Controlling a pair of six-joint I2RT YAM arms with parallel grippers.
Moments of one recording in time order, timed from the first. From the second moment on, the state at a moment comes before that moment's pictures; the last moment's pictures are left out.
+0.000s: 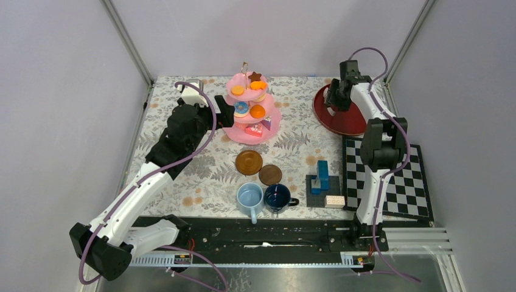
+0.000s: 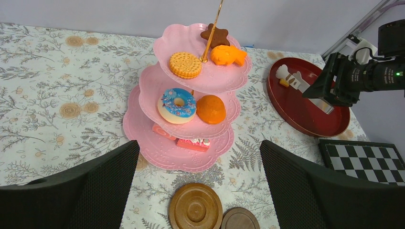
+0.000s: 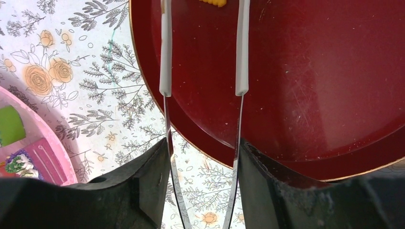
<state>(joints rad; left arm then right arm) -0.52 1.04 1.04 -0.18 -0.24 -0.36 0.06 2.12 1.85 -0.73 0.02 0.39</state>
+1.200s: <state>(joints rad) -0.53 1.03 1.04 -0.18 -0.24 -0.36 0.11 2.21 1.99 -0.90 0.13 0.34</state>
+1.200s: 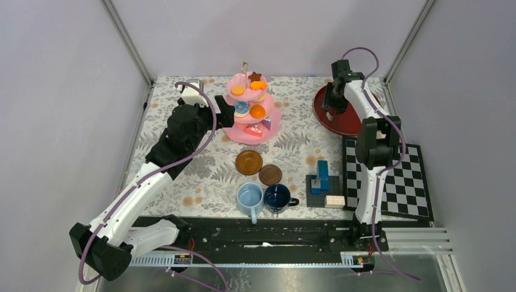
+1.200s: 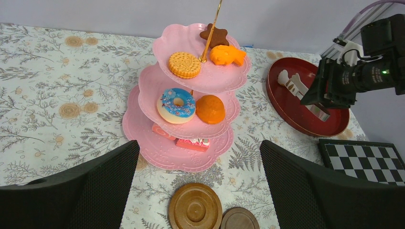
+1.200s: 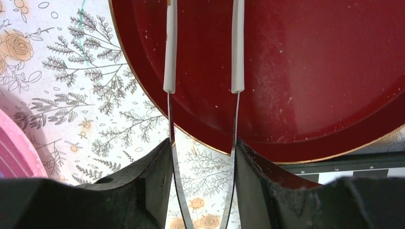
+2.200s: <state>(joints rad) -0.53 1.03 1.04 -0.18 -0.24 -0.36 0.04 2.13 1.90 -0.86 0.04 0.16</state>
